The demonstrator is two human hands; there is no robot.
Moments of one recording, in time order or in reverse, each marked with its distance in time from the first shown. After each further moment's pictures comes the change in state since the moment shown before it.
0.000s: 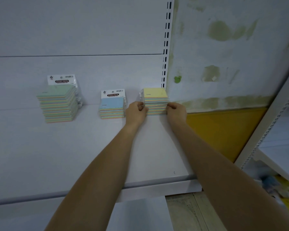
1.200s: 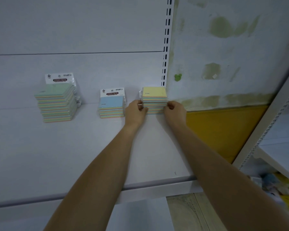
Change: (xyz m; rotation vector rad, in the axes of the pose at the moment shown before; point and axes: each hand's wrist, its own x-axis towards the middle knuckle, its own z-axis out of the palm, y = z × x) left_hand -0.011 0.007 -0.003 0.155 0.033 0.128; right_hand -0.003 0.003 0.001 -0.177 -0.028 -0.144
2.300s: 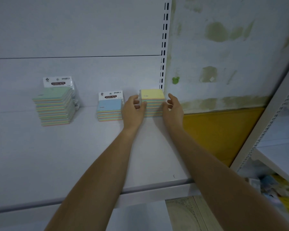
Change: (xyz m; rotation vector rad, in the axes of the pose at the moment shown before) left_hand 0.004 0.002 0.001 -0.133 0.164 0.110; right_hand -0.002 -0.004 0.003 0.174 0.057 -0.062
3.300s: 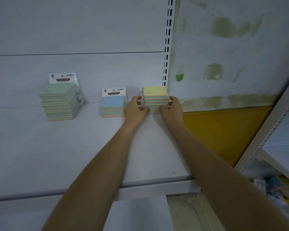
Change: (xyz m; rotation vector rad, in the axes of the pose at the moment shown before) left_hand -0.006 0.001 -0.008 0.109 -0.199 -0.115; right_hand 0.006 0.006 0.003 -0.112 -0.111 0.071
